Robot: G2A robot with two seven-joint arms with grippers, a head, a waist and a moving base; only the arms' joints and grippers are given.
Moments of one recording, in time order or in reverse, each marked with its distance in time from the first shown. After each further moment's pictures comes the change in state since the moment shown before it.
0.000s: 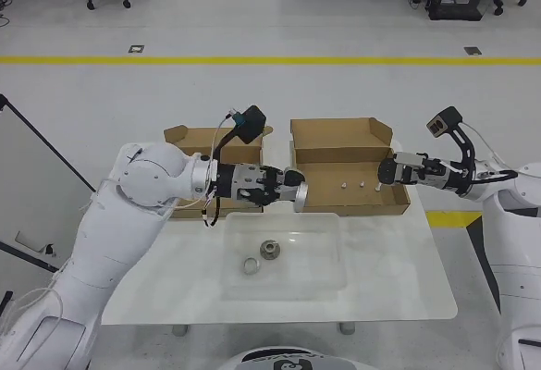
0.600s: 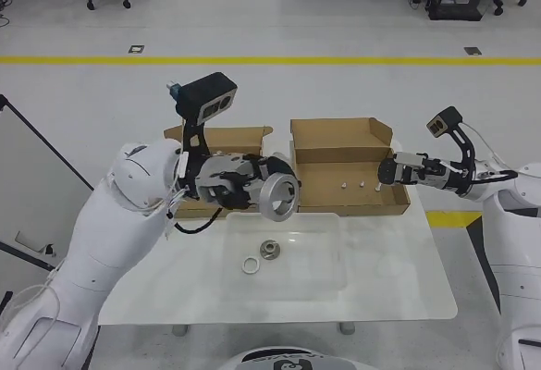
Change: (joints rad) left arm -0.027 0.017 0.039 -0.119 -0.450 -0.216 0.114; right arm 0.000 0.000 0.000 0.000 0.000 0.000 0.000
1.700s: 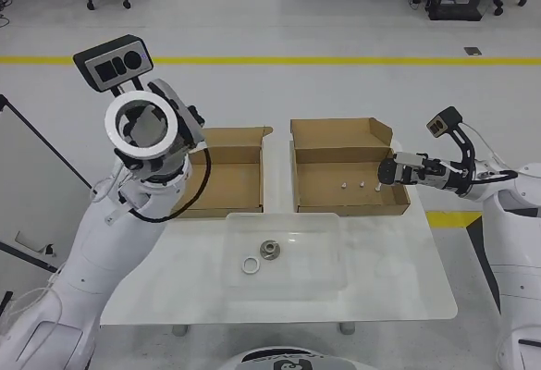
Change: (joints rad) left arm 0.026 -0.022 -0.038 0.011 -0.337 -0.167 0.167; right arm 0.000 0.000 0.000 0.000 0.000 0.000 0.000
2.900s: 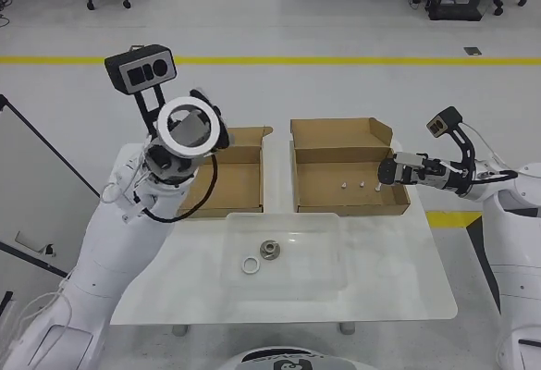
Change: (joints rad) left arm 0.050 -0.046 -0.054 0.002 0.169 0.143 -0.015; right arm 0.000 0.000 0.000 0.000 0.000 0.000 0.000
